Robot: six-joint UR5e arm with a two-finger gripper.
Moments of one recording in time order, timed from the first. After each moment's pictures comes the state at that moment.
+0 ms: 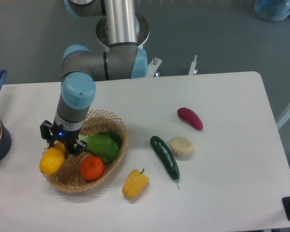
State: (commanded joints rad) arm 2.10 -1.95 -1.79 -0.84 1.22 0.52
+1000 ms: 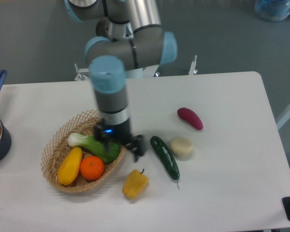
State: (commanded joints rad) arm 2.45 -1.82 -1.72 -0.85 1.68 0.89
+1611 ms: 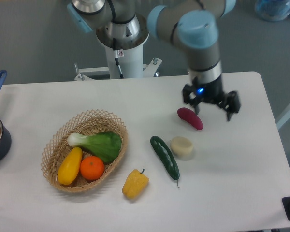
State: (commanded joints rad) arm 2.77 -1.69 -1.72 -0.96 1.68 1.28
